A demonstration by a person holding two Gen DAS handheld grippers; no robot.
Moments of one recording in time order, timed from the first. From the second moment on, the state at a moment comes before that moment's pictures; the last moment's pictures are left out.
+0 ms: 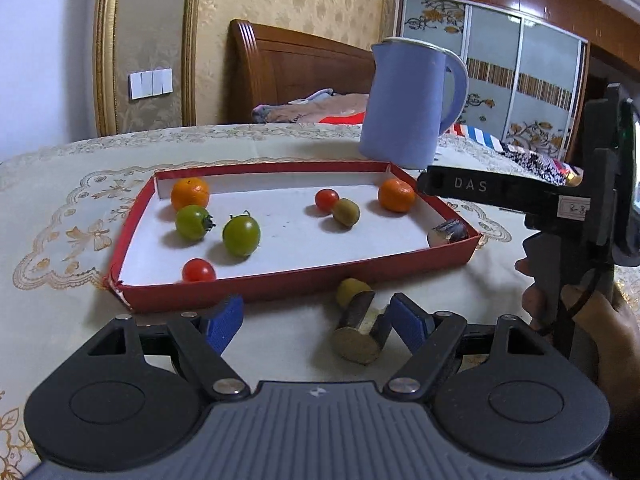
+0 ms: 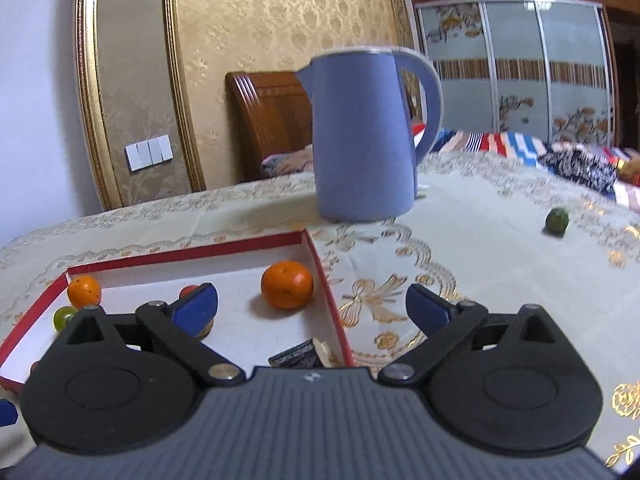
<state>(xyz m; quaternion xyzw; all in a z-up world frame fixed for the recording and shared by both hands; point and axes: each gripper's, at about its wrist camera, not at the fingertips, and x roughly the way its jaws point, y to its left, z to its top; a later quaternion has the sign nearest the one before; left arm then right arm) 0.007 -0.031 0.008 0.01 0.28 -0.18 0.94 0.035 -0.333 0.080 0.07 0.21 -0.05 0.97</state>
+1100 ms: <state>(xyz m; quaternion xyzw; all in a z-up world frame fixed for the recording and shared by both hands) 0.020 -0.069 -0.014 0.06 0.32 -0.18 0.93 -0.005 -0.390 0.060 0.15 0.26 -0.04 0.95</state>
